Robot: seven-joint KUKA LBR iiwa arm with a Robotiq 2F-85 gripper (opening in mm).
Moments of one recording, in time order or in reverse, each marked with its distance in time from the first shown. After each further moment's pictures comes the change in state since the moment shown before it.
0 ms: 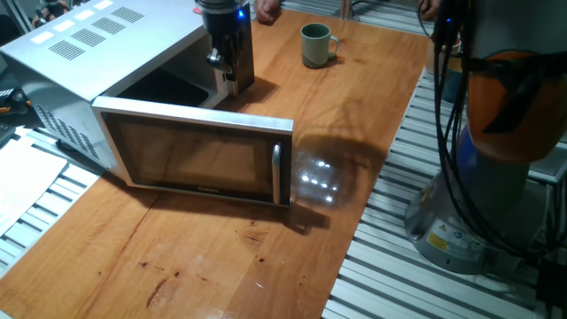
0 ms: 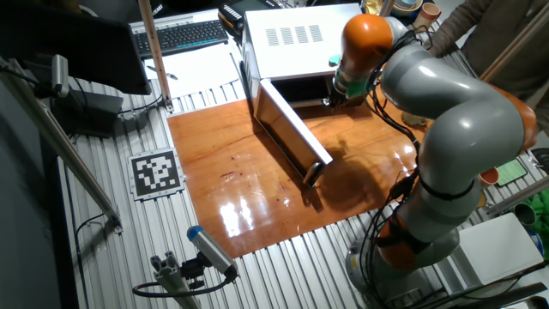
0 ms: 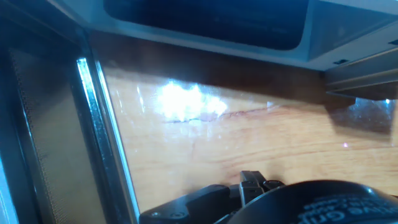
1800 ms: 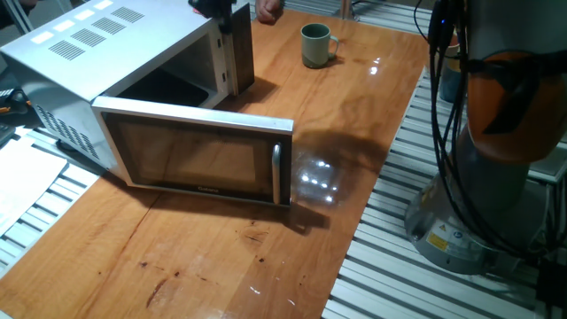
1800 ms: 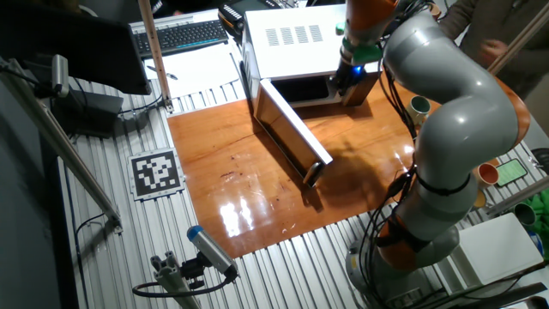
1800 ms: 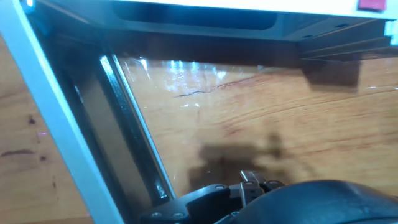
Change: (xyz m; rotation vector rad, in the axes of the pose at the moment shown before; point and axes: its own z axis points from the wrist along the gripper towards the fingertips) arm -0.001 0.003 -0.128 -0.008 0.151 0.122
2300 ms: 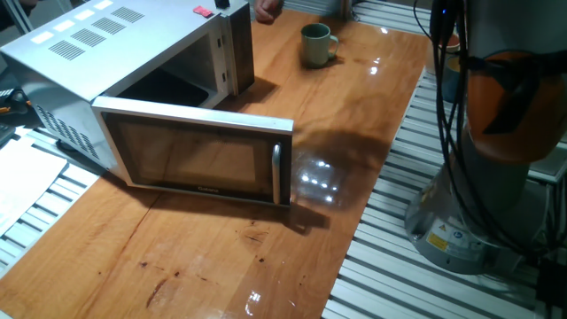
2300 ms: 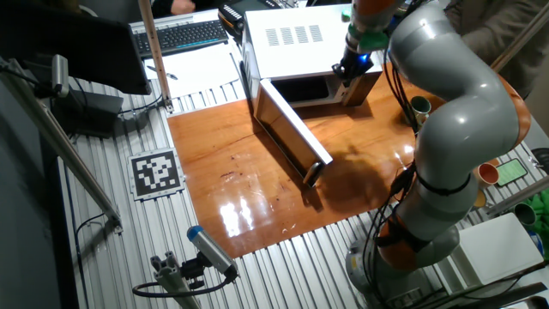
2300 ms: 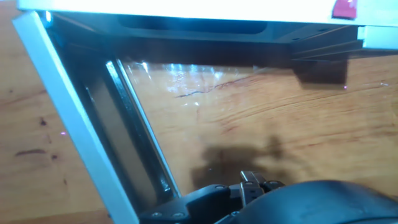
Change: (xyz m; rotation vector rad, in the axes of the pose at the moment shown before) arm 0.003 -0.001 -0.050 -0.004 0.003 0.025
